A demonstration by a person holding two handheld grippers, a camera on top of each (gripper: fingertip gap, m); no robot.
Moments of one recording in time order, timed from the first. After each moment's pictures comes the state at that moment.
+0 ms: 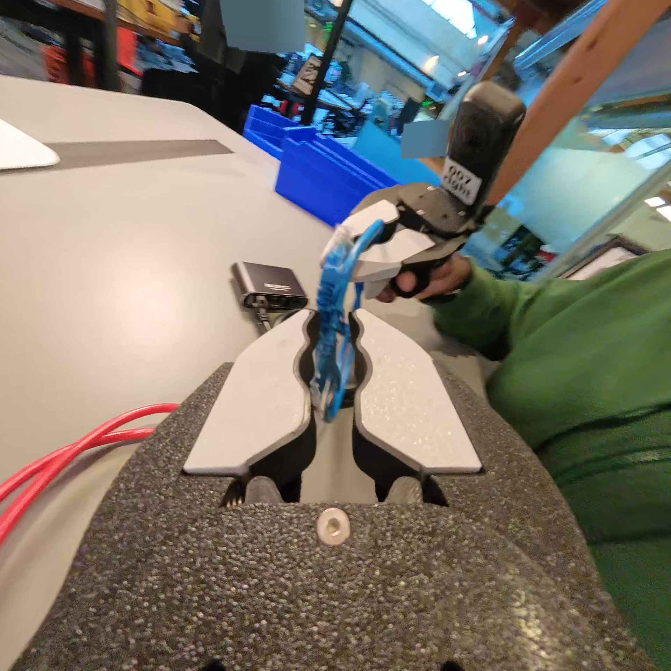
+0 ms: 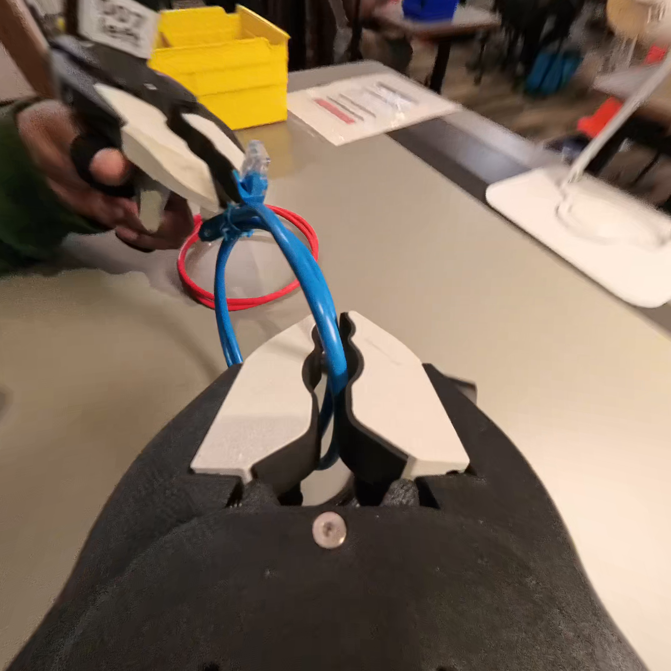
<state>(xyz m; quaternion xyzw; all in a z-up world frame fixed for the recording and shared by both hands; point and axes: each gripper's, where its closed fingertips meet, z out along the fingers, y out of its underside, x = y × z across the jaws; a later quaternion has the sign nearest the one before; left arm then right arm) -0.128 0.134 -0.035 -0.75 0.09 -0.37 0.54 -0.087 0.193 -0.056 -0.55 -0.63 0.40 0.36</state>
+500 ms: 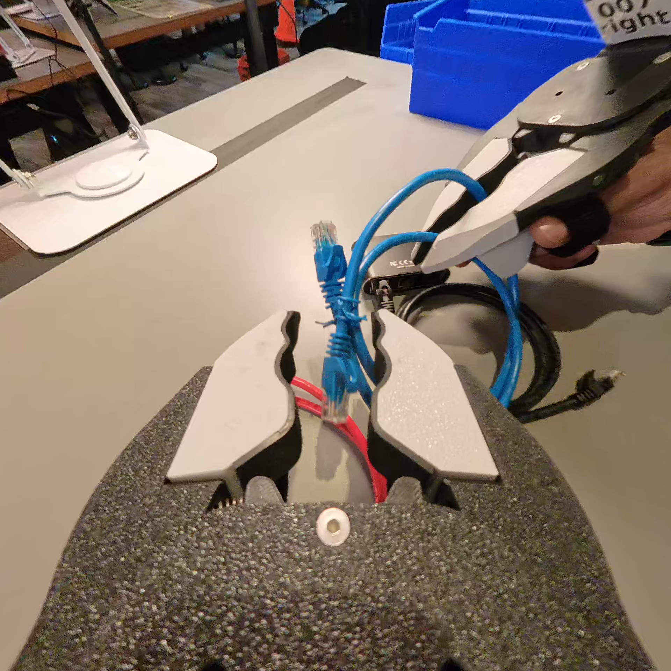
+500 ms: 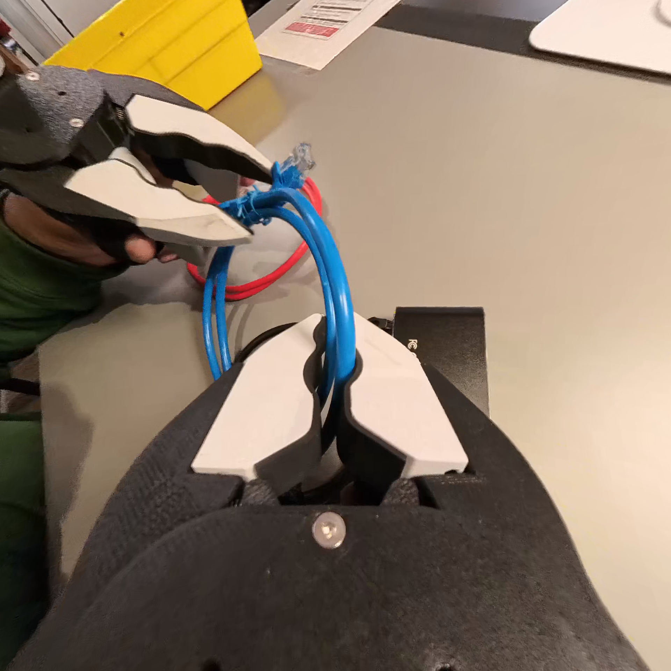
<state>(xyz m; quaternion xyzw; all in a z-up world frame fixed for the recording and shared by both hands) -0.149 0.156 -0.078 -0.83 0.13 -0.08 0.53 -0.088 0.188 -0.097 -0.66 -0.57 0.44 0.24</state>
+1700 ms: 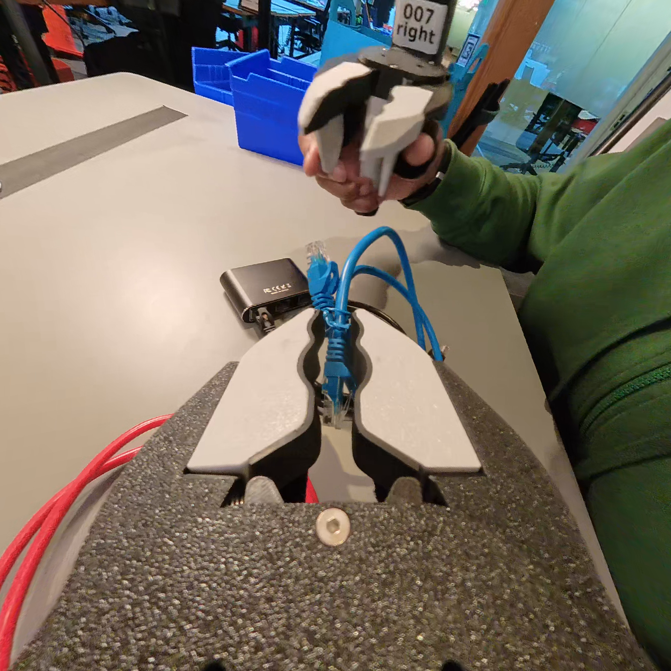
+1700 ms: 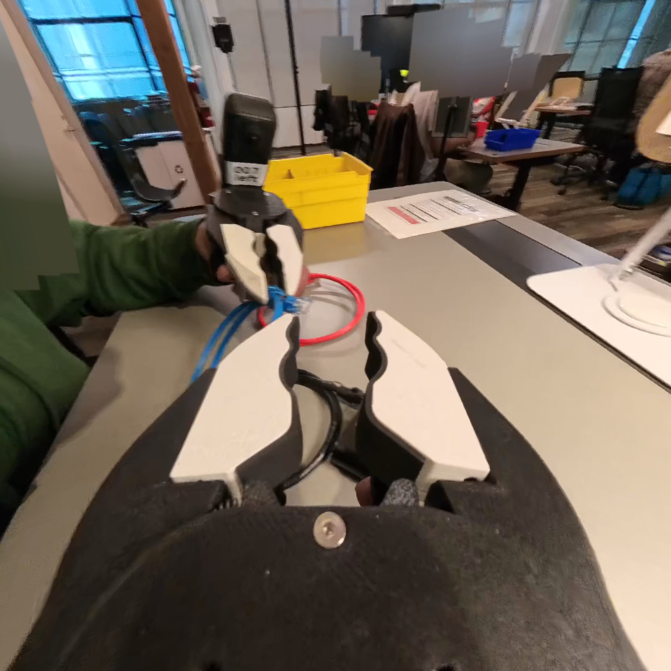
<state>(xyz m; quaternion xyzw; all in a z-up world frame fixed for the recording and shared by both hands) -0.104 0.123 -0.056 -0.77 0.23 -0.30 0.51 -0.056 0.199 -0.008 -0.43 -0.62 0.56 0.34</state>
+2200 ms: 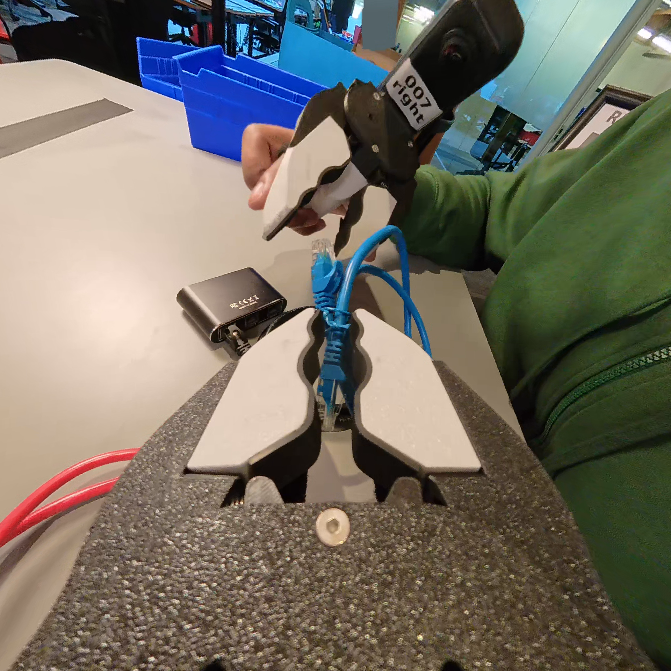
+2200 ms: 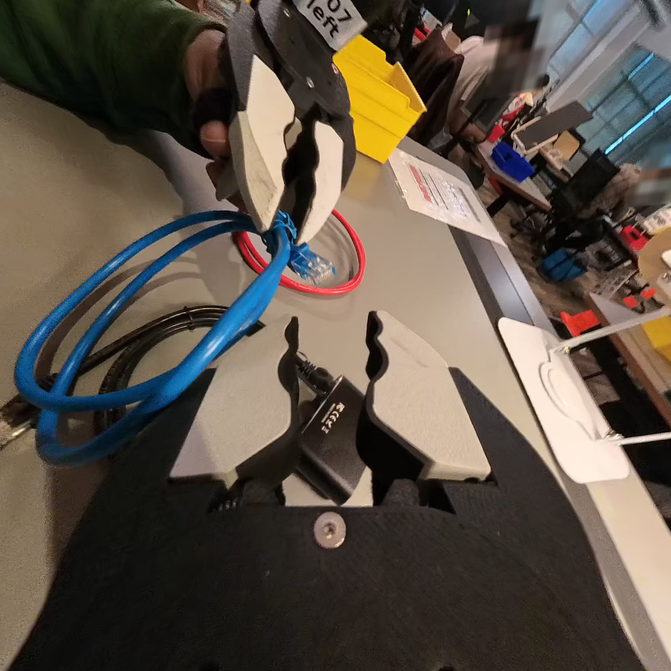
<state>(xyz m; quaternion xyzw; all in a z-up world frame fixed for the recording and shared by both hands) -0.080 0.118 -0.053 -0.75 0.25 -0.35 0.50 -0.075 0.162 -0.056 -0.29 -0.77 0.37 0.43</state>
